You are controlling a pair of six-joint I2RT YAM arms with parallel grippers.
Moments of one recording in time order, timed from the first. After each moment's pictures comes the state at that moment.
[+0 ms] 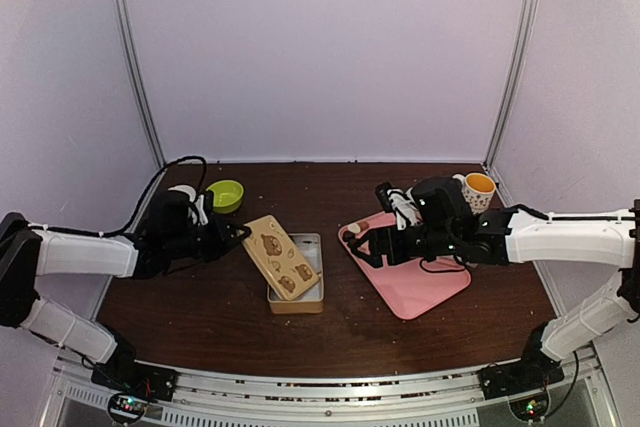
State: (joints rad) left arm -0.50 1.35 0.53 0.38 0.29 -0.95; right arm 0.86 1.36 0.86 -0.11 -0.09 0.49
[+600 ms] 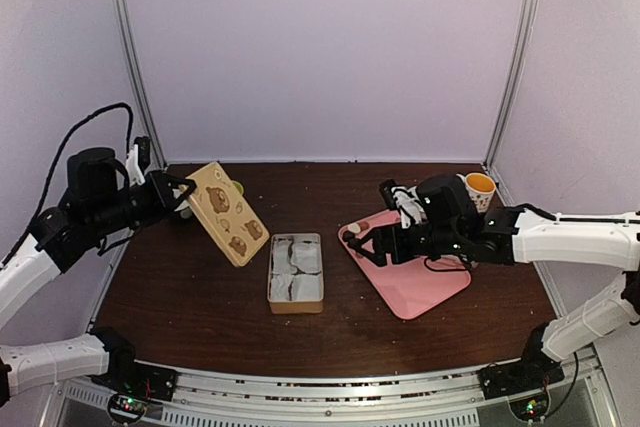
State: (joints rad) left arm -0.47 0.80 0.82 -0.33 0.09 -0.74; right arm 0.86 1.32 0.86 -0.14 -0.06 0.47
